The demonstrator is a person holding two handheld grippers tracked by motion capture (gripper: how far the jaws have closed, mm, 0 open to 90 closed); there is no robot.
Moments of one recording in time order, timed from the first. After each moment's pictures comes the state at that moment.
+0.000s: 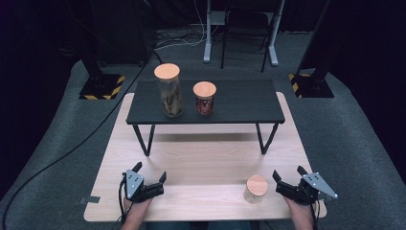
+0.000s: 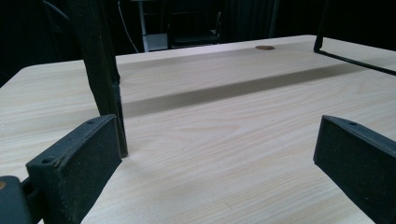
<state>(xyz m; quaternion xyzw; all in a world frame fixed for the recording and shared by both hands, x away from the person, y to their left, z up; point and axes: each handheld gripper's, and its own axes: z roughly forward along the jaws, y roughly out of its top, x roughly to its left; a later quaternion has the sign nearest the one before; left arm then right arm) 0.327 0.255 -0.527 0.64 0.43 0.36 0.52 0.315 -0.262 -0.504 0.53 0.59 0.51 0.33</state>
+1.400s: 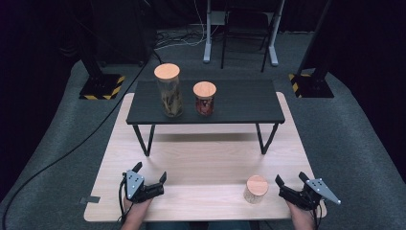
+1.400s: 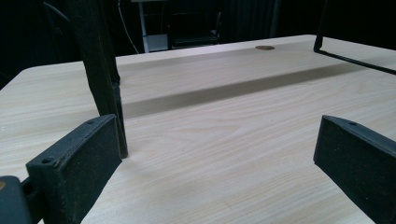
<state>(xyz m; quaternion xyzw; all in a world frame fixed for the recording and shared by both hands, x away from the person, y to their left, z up) 0.327 0.254 -0.527 0.64 0.43 0.36 0.52 0.308 -0.274 -0.524 0.55 0.57 0.53 0.31</state>
